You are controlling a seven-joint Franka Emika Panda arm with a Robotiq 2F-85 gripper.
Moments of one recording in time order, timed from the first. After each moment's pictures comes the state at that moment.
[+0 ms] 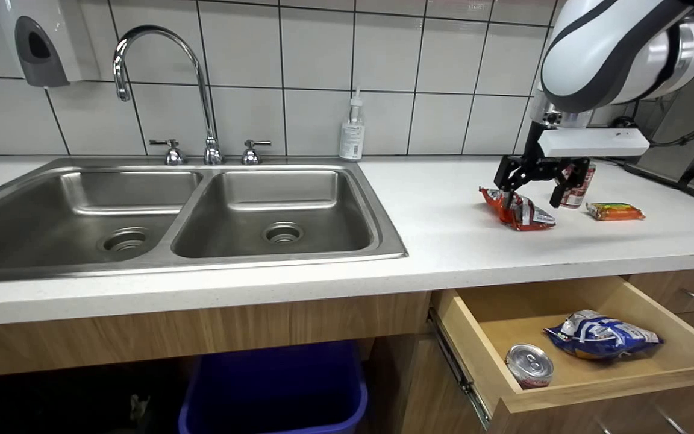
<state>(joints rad) 0.06 0.36 -0.10 -2.10 -0.14 2.56 0.26</state>
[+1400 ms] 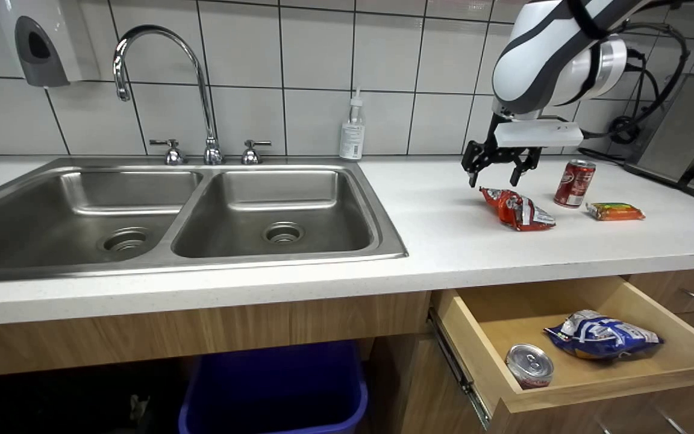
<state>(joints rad) 0.07 0.59 -0.10 -1.75 -0.14 2.55 0.26</state>
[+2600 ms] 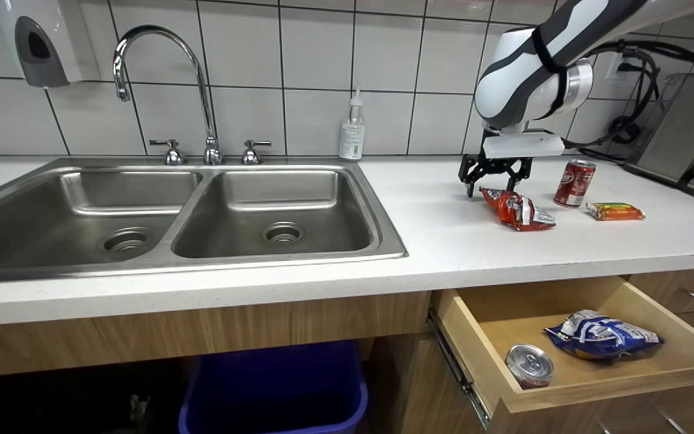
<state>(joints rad) 0.06 0.78 -0.13 -1.51 -0.12 2.42 0.26</state>
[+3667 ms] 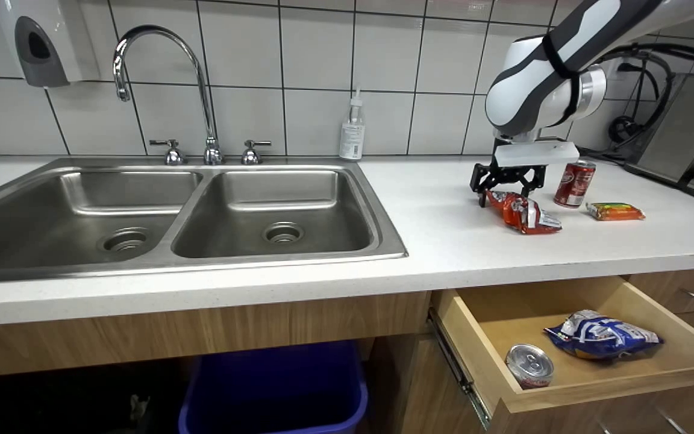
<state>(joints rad) 0.06 0.75 -0.15 -1.58 -0.12 2.42 0.26</state>
